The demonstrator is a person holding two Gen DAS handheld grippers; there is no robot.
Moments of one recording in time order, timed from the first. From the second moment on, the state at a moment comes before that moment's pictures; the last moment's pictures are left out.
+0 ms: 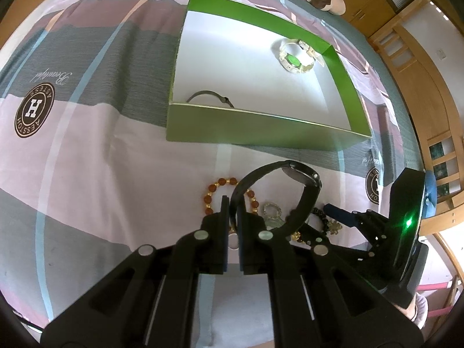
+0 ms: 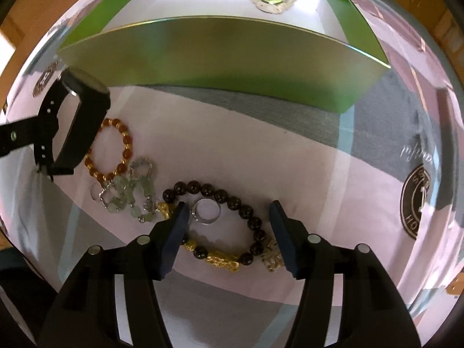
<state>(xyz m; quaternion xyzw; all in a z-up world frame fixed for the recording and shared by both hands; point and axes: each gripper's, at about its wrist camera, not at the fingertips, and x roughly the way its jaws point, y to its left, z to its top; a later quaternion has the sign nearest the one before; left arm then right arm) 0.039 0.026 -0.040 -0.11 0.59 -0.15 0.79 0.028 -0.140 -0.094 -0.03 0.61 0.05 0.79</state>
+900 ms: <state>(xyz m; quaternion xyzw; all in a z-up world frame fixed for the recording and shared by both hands) 0.048 0.042 -0.036 -0.11 0.58 -0.12 0.80 0.026 -0.199 -0.040 0.10 0.56 0.07 0.82</state>
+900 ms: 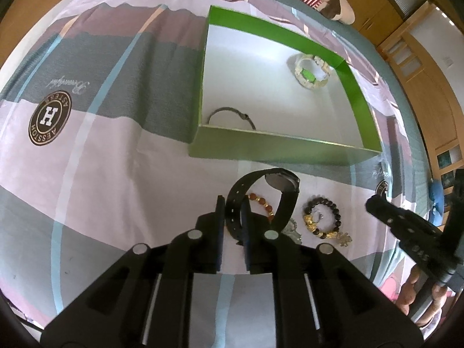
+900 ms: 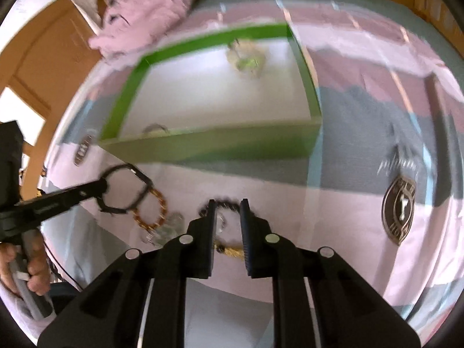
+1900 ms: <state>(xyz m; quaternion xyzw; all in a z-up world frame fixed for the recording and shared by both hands) 0.045 0.049 -0.002 -0.13 0.54 -0.13 0.82 0.006 -0.189 0.029 0.11 0.46 0.11 0.88</state>
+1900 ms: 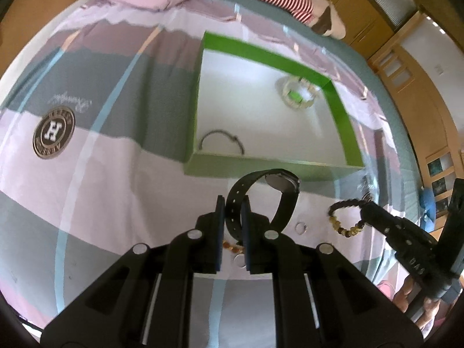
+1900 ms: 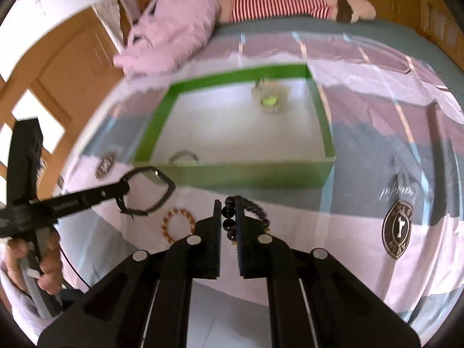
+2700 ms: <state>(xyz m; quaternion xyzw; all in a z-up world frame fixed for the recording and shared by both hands) 0.113 0.043 -0.007 -0.16 0.50 -0.10 0.84 0.080 -0.199 0.022 0.17 0.41 0.08 0.89</state>
